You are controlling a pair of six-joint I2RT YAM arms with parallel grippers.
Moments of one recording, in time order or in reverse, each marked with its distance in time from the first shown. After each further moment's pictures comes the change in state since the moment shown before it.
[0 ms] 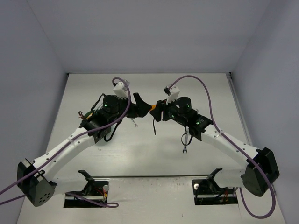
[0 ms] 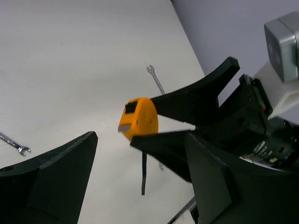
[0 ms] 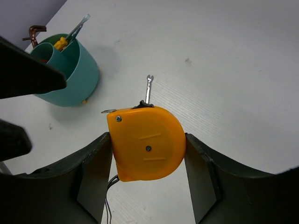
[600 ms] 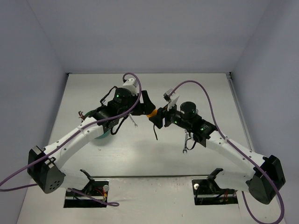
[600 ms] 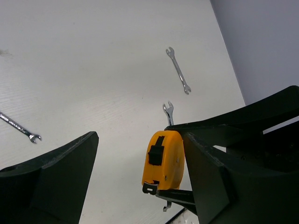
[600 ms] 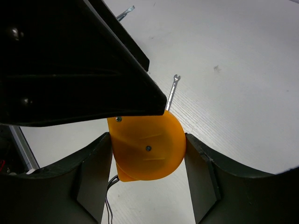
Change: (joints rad) left arm -0.027 0.167 0.180 -0.177 -0.032 0.028; right arm 0.016 -0.103 -0.081 0.046 -0.143 -0.092
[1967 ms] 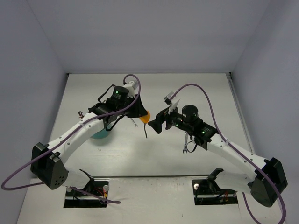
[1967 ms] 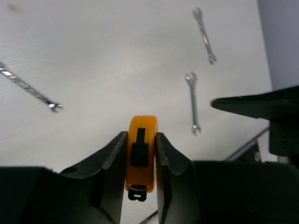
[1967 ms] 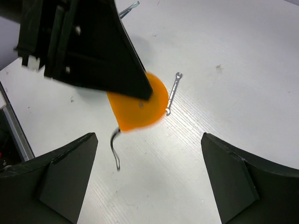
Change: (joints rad) left arm 0.090 0.055 0.023 -0.155 0.180 0.043; right arm 0.001 -0.039 -0.064 0.044 -0.021 -0.026
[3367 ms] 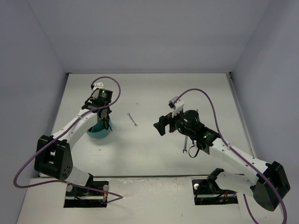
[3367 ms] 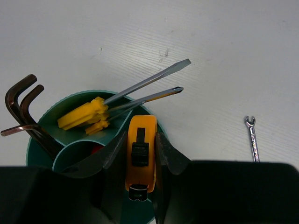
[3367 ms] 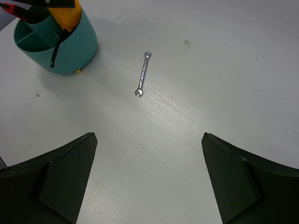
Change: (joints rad) left arm 0.279 0.077 -0.141 -0.022 -0.715 0.110; right arm 0.000 -0.057 -0.094 -0.025 0.148 0.004
